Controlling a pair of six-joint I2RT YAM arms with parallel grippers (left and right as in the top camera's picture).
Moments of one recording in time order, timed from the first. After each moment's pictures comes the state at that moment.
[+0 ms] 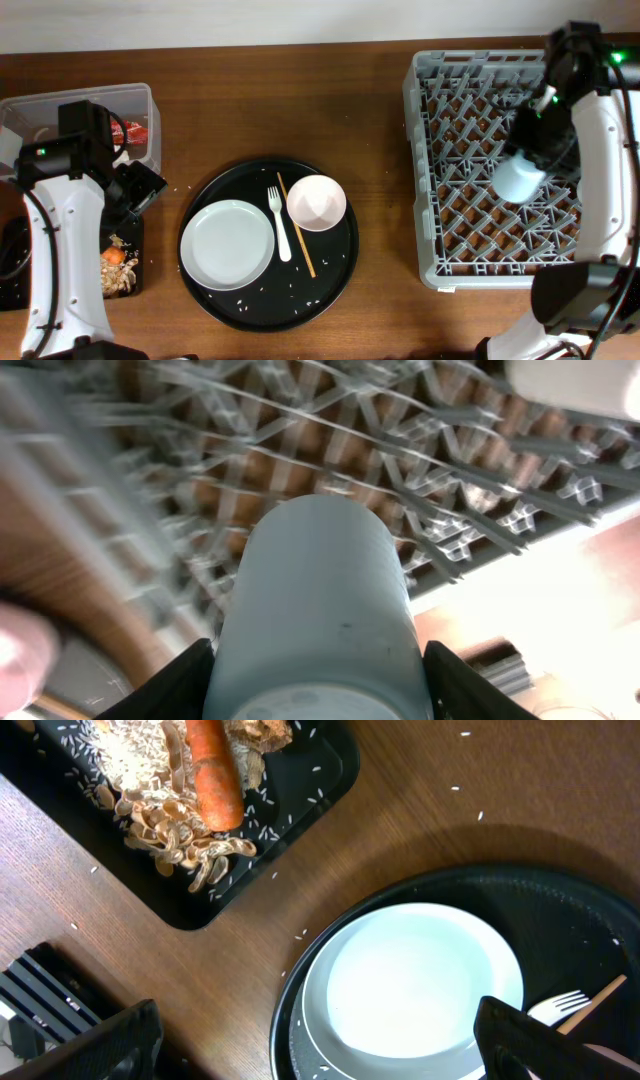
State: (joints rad) left arm 0.22 1.53 1.47 -1.40 -0.13 -0.68; right arm -0.17 1.82 1.97 -1.68 0.10 0.34
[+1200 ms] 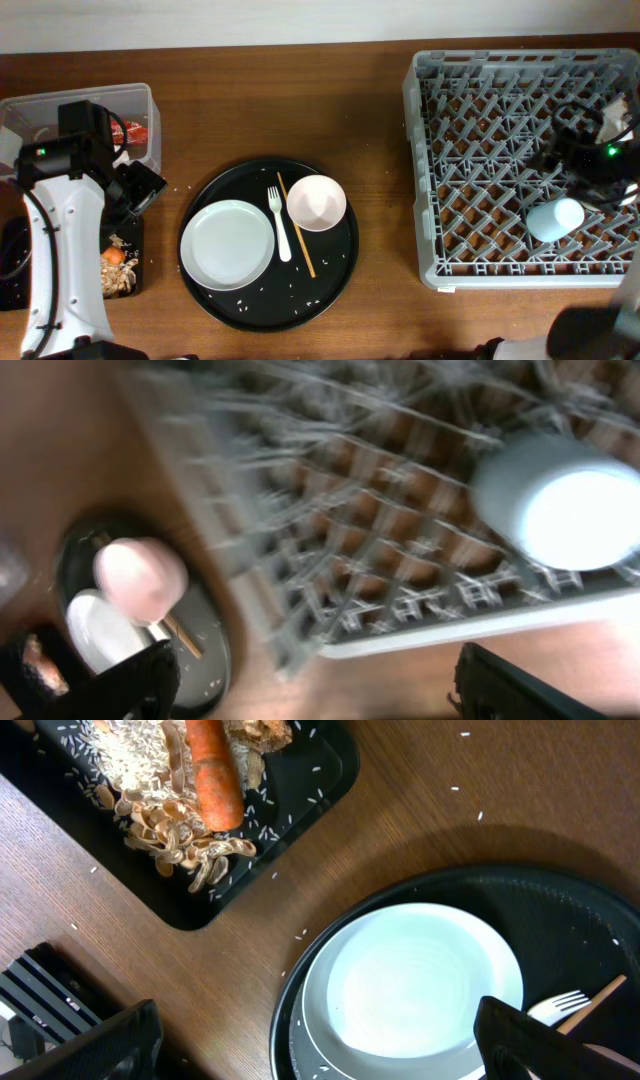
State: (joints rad) left arm 0.22 1.53 1.47 -1.40 -0.13 -0.68; right arm -0.48 1.59 1.77 -1.58 -0.41 0.01
